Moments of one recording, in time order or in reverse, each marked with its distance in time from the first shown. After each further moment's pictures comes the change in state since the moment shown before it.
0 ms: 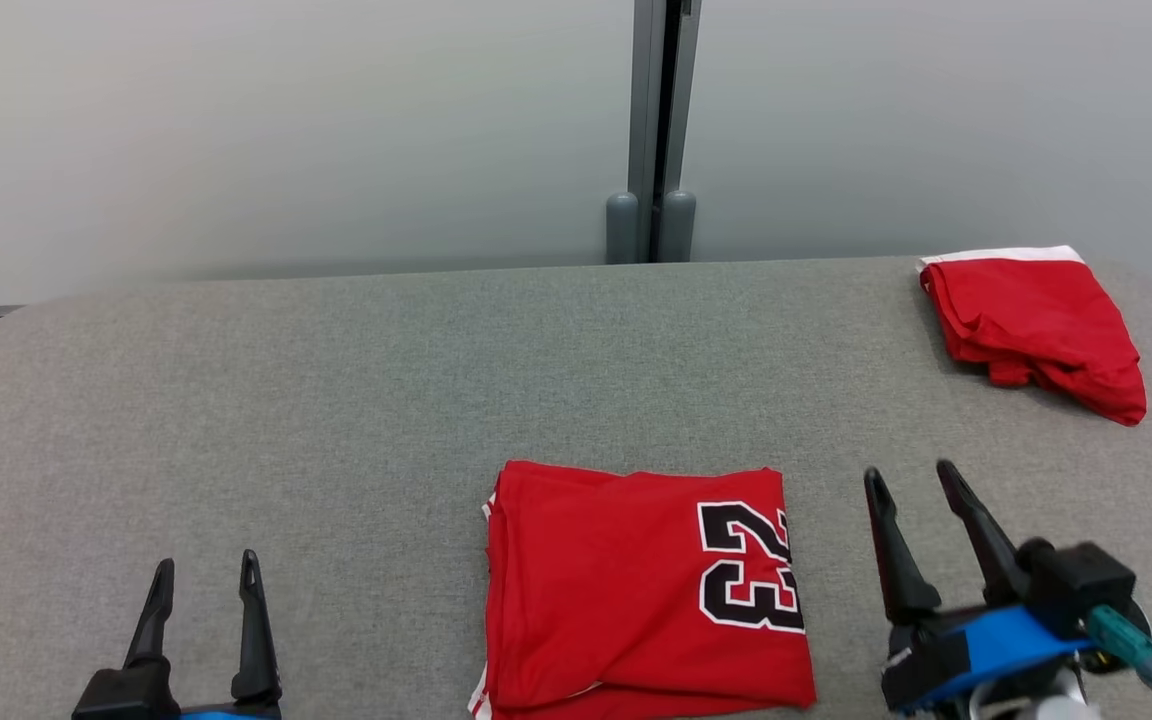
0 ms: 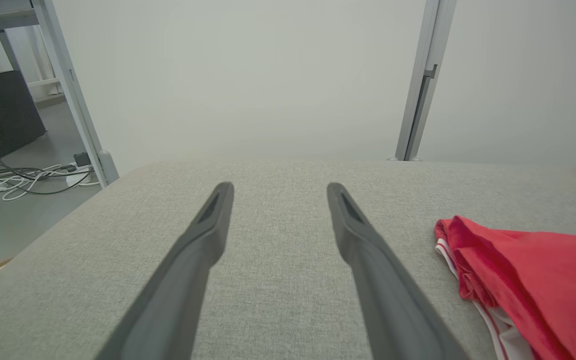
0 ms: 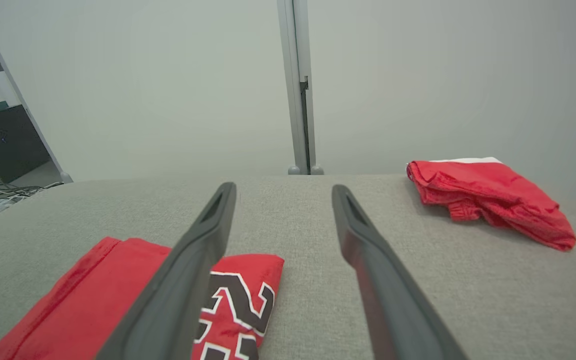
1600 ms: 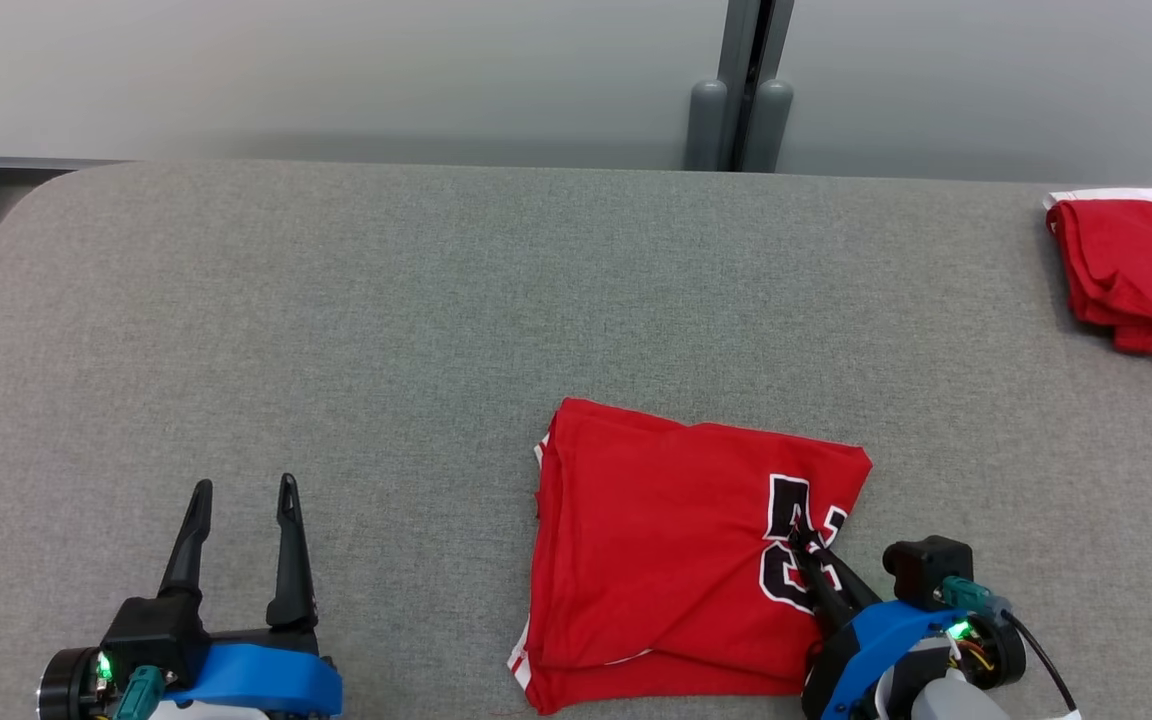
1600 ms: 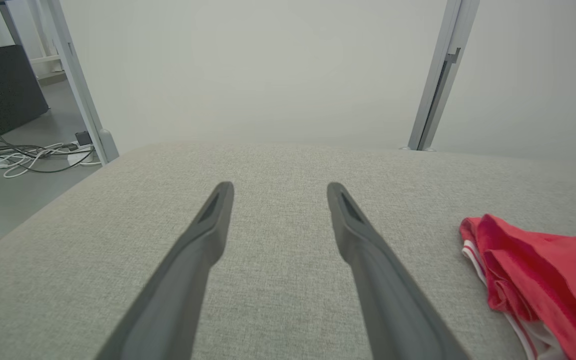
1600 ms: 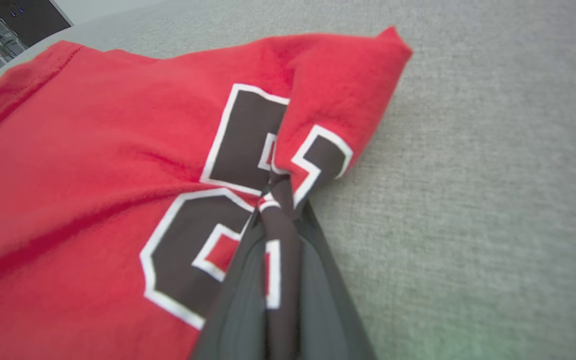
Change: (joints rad) left arm -0.117 -0.038 -0.027 0.012 0.008 -0.030 0.000; right arm -0.286 -0.003 0.241 0.650 0.151 0.000 -0.058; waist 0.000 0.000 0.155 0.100
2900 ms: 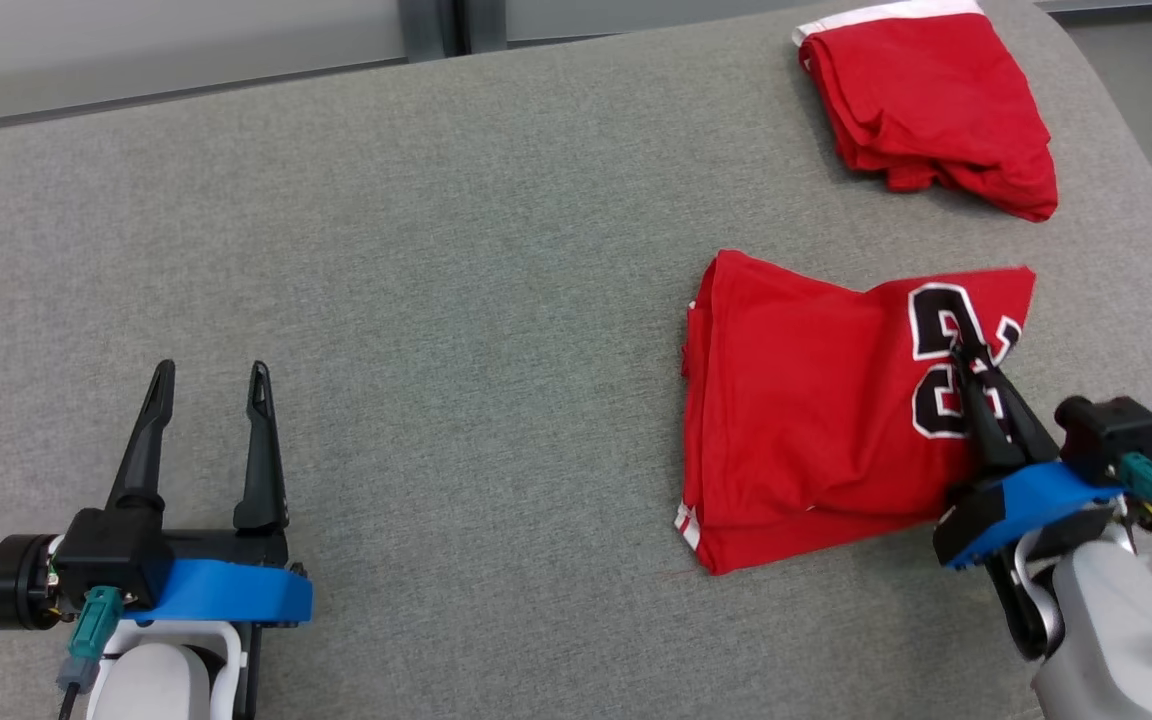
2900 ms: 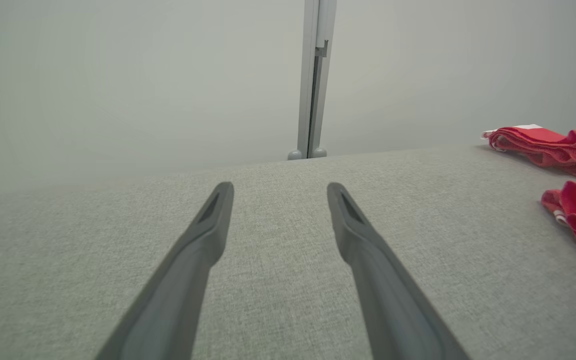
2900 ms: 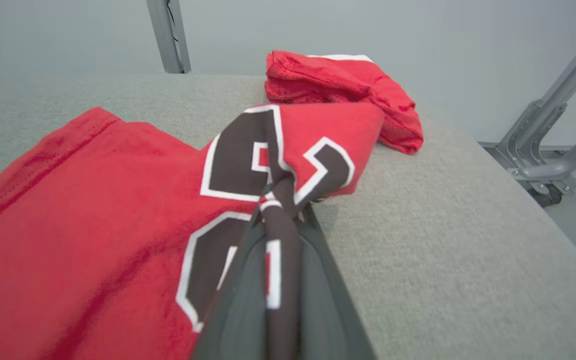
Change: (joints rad) left arm -0.127 0.047 0.002 -0.064 0.033 -0.037 0.000; right arm -0.053 -0.118 -0.251 -0.275 -0.170 0.000 -0.016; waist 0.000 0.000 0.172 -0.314
